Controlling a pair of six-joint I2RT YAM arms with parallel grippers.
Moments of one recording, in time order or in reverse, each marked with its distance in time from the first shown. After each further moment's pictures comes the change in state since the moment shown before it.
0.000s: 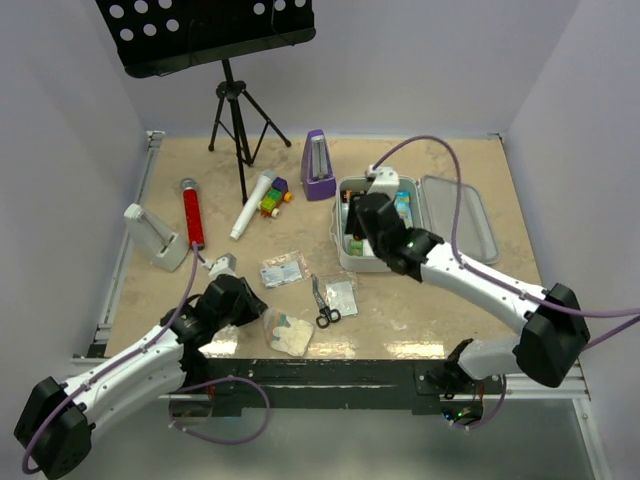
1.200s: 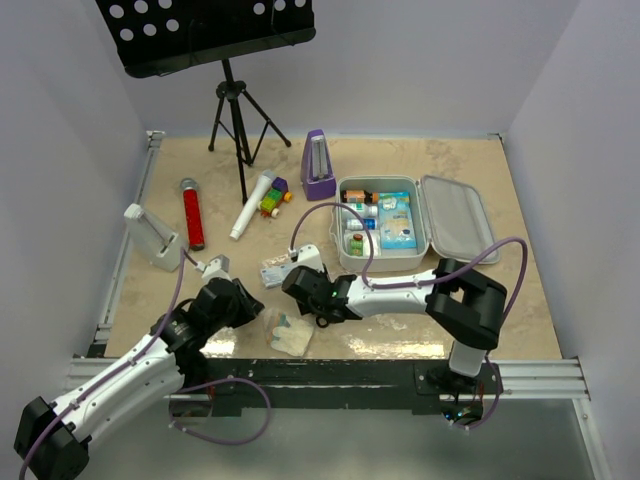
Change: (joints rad) left arm 0.000 -0.136 0.010 -0.106 -0.014 -0.028; right arm 0.456 0.409 -0.034 -0.003 -0.081 0.164
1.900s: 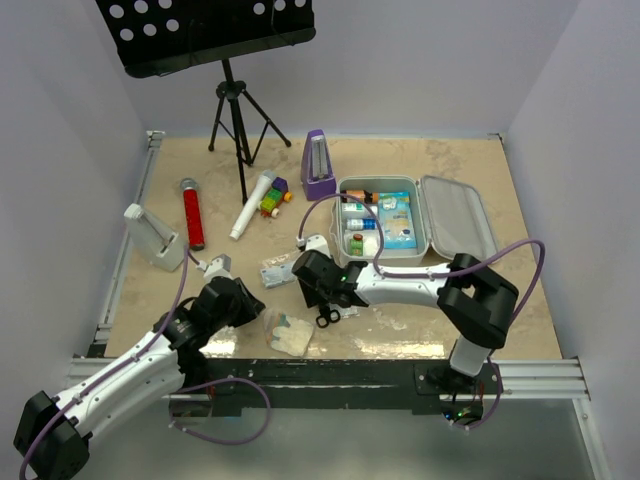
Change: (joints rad) left arm 0.000 0.039 0.000 0.031 0.001 0.001; right arm -0.084 -0.048 0.012 -0.076 -0.129 -0.039
